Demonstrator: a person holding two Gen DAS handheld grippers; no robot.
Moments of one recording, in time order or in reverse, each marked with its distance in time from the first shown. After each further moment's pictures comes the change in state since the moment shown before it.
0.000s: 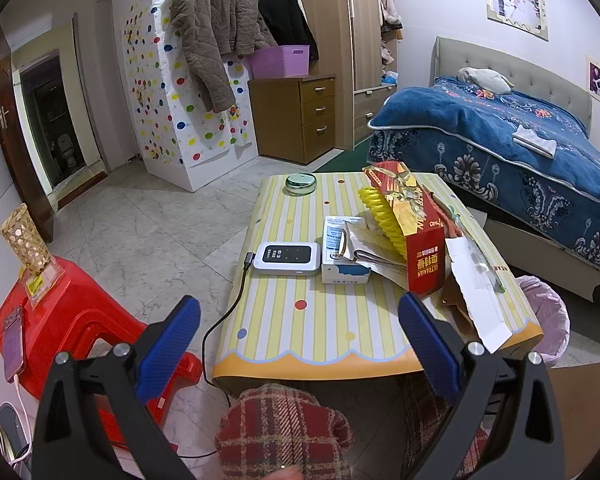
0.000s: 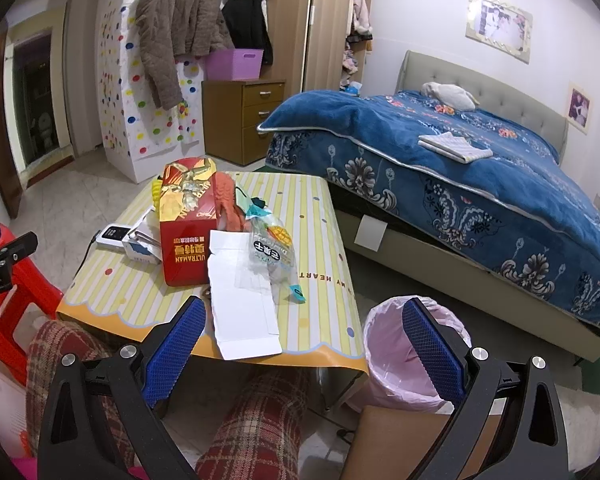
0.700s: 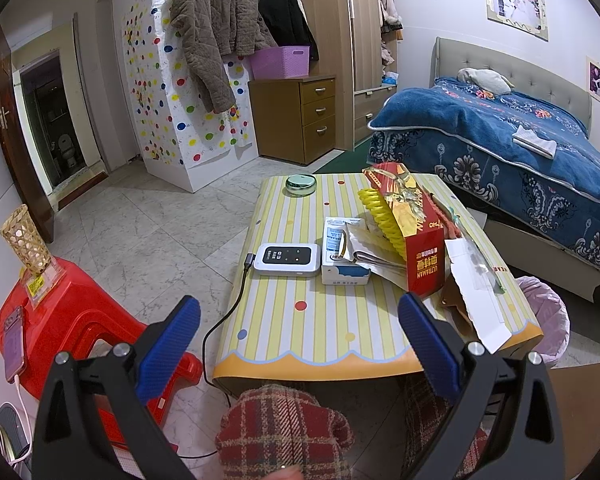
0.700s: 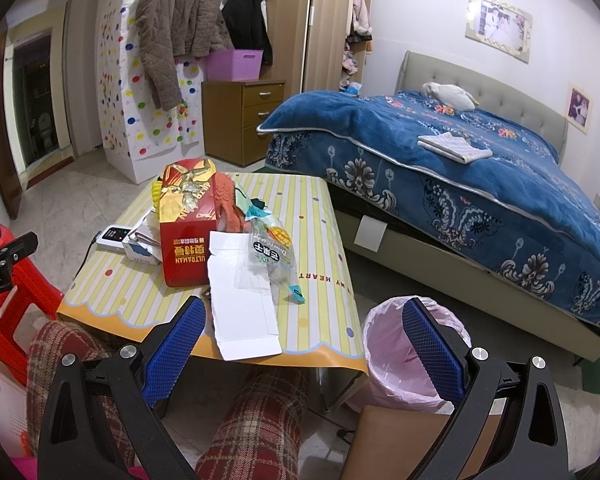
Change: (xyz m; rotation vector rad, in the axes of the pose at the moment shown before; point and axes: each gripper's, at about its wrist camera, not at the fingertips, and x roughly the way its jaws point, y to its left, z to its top) left arm 0.000 0.000 0.000 -0.001 -0.002 0.000; right arm -0.001 0.001 0.000 -0.003 -0.001 -0.001
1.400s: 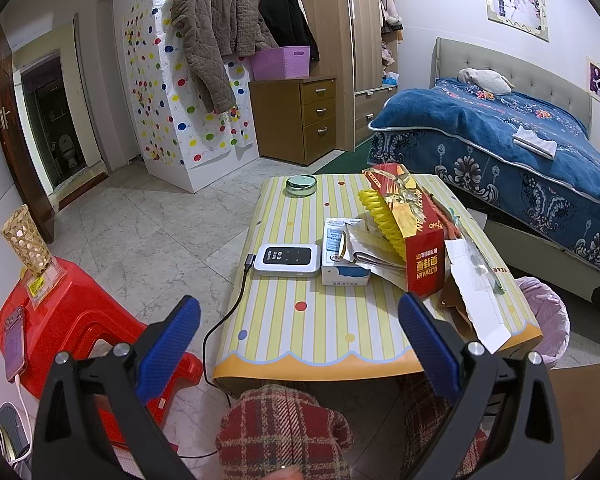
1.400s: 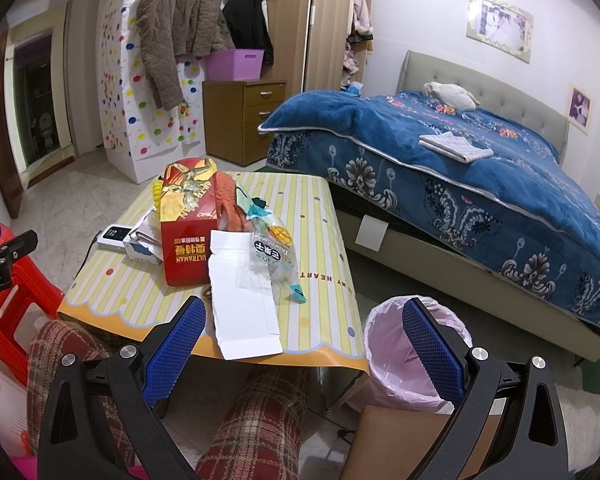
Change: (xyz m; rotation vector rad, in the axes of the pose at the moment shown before) left arm 0.000 0.000 0.000 0.000 -0.002 0.000; right arm 0.000 -0.001 -0.001 0.001 0.000 0.000
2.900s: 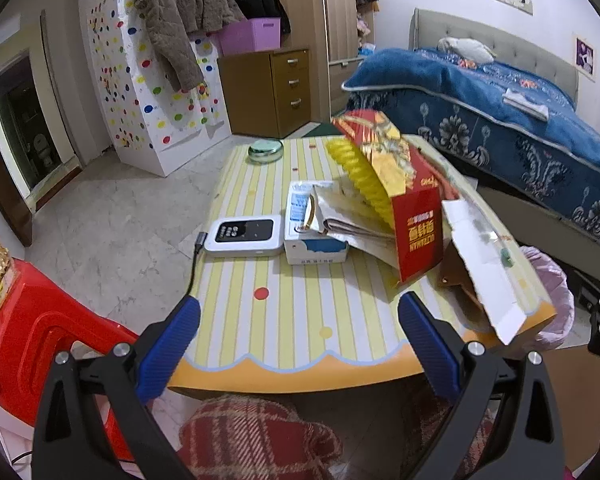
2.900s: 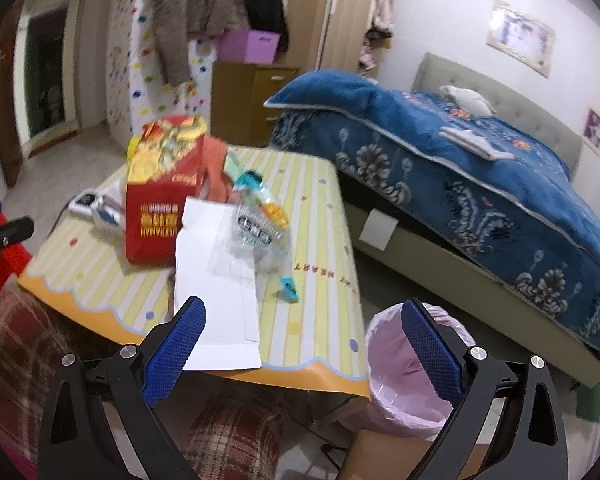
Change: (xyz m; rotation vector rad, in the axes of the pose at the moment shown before) left arm 0.075 -0.027 -0.014 0.070 0.088 -0.065; right arm 0.085 0.003 -0.025 -0.108 0.027 0.010
